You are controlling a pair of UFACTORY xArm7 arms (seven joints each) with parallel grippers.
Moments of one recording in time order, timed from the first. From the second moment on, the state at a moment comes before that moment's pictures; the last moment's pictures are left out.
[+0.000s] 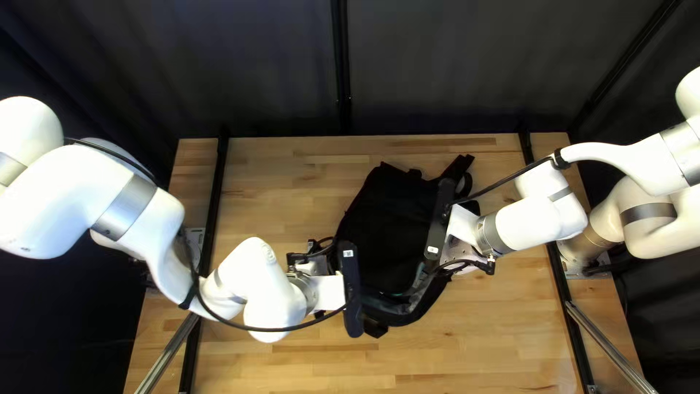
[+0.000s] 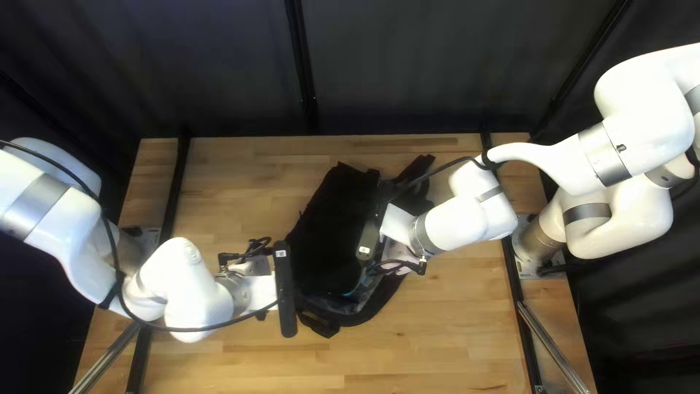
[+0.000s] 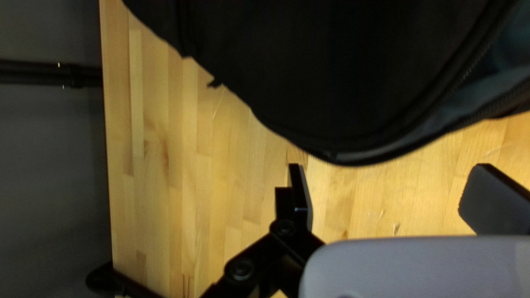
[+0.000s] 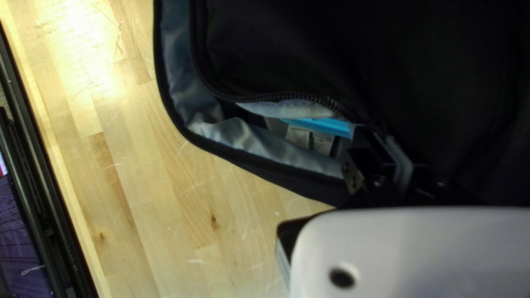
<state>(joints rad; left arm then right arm) 0.03 -0.01 -0.50 0.78 0.75 0.90 -0.93 -0.09 -0.31 0.30 0.49 -0.33 0.37 0.81</state>
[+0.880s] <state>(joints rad) 0.05 0.04 -0.47 0.84 0.79 0.85 -0.88 -0.11 -0.29 0.33 0.47 -0.37 0.34 0.85</state>
